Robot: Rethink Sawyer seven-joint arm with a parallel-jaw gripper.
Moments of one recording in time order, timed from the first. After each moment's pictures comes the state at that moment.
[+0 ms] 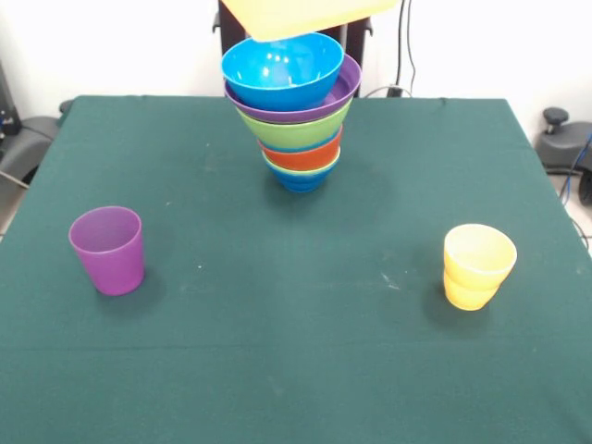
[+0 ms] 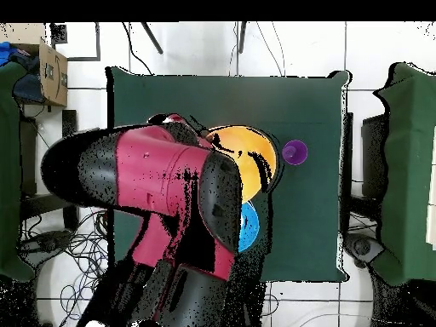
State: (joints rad) arm 0.31 -0.74 -0.64 1.29 0.10 0.84 2.31
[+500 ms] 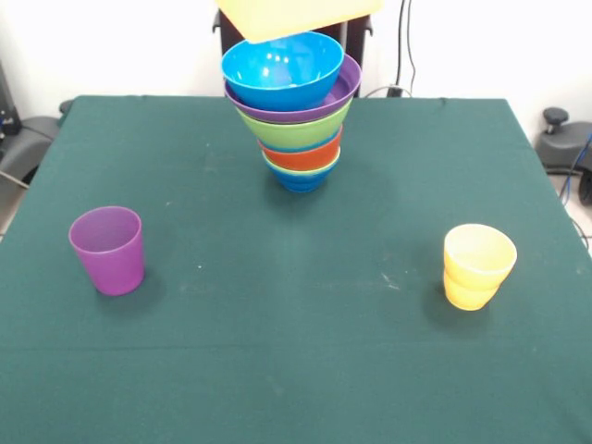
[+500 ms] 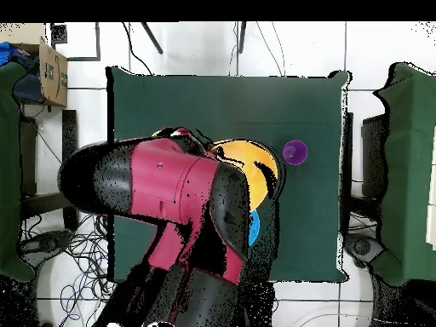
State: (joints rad) arm 0.29 -0.77 -0.61 1.36 0.06 0.84 2.31
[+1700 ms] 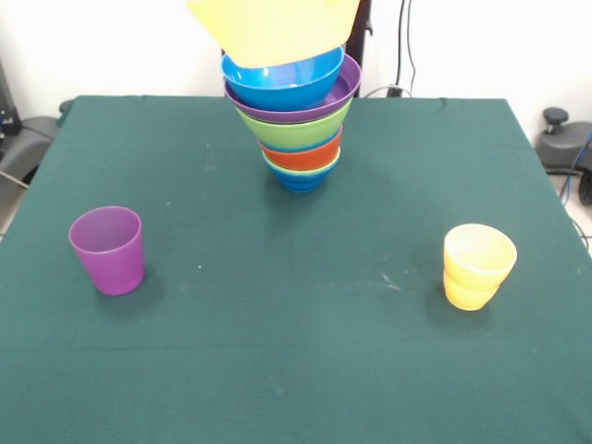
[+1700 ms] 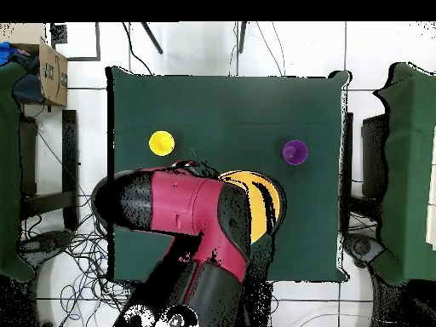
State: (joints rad) arm 0.27 -0.77 -0.55 1.52 -0.03 0.80 2.31
